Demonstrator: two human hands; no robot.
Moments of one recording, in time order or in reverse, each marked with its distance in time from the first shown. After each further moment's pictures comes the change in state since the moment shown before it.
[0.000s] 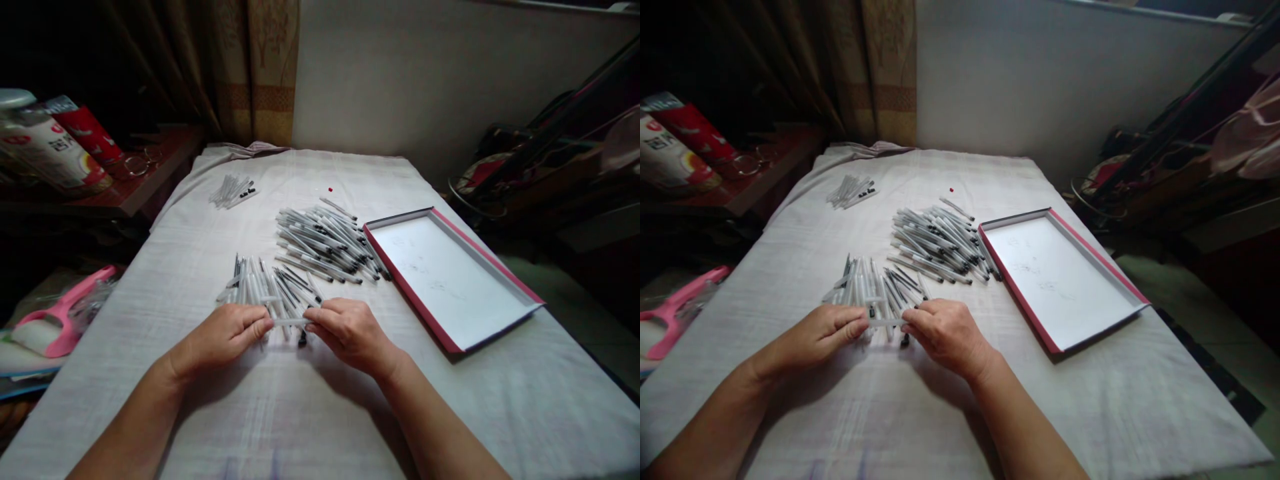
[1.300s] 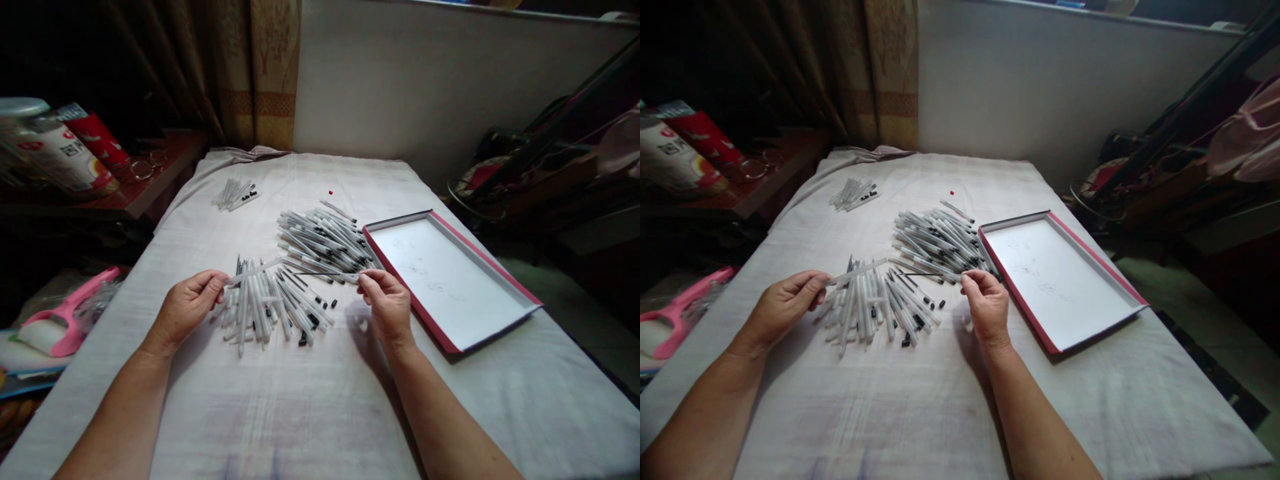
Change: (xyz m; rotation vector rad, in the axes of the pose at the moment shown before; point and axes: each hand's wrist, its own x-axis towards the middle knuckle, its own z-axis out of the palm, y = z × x) left_hand -0.010 -0.043 -0.025 -0.161 0.659 -0.327; right_hand -0.005 0.042 0.000 0.649 0.781 0.781
